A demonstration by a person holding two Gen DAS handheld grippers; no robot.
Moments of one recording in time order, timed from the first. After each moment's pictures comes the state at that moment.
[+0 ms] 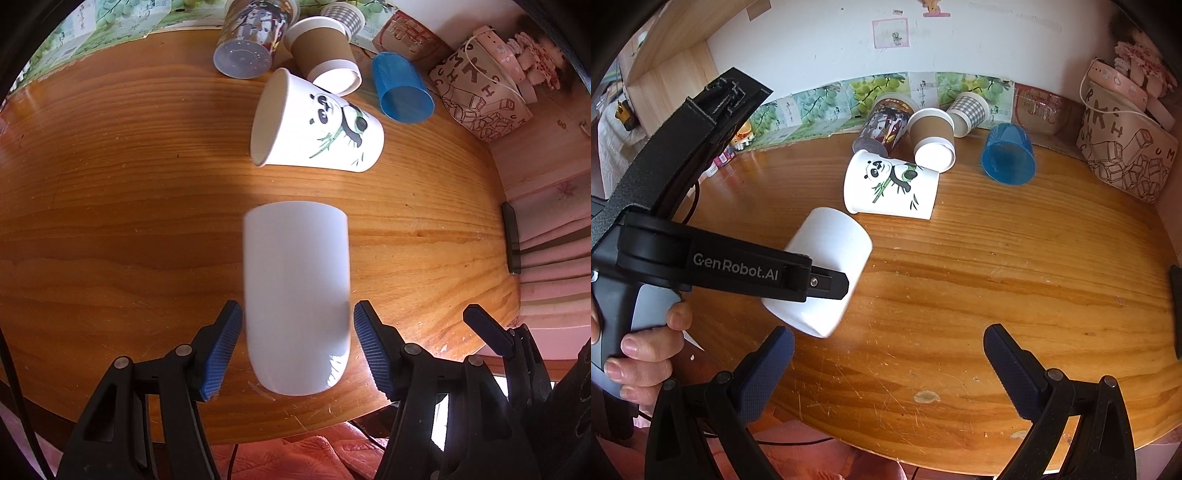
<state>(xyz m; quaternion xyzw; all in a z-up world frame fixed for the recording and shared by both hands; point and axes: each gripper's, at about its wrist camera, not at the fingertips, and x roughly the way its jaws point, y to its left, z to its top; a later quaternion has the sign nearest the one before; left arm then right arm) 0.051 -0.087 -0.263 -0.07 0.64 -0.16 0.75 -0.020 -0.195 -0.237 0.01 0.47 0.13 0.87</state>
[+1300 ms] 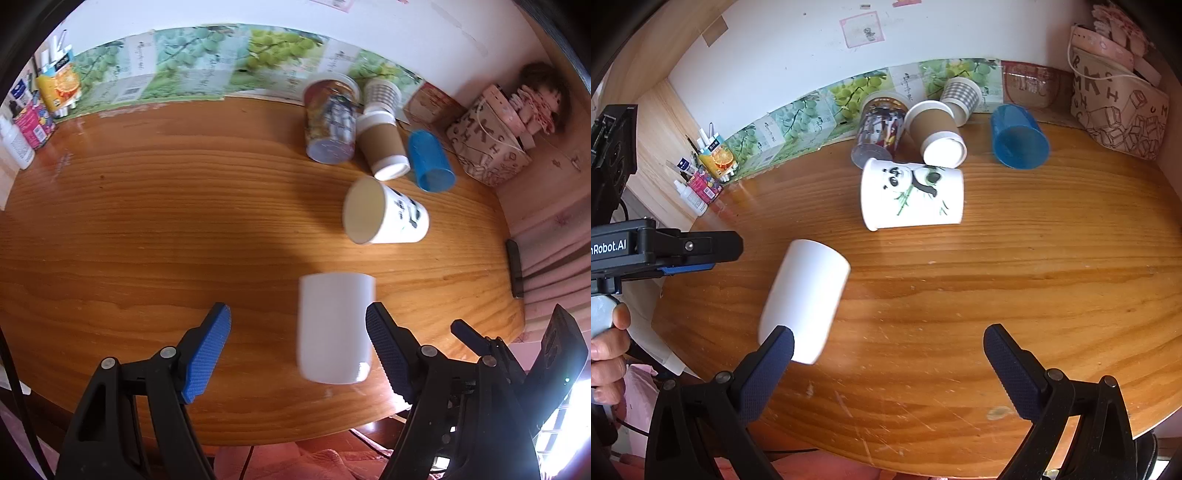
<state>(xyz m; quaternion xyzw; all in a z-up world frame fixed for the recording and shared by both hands) 0.070 0.020 -0.206 -0.06 0.58 -0.14 0.80 0.007 -0.150 -0.237 0.10 0.49 0.09 0.86</state>
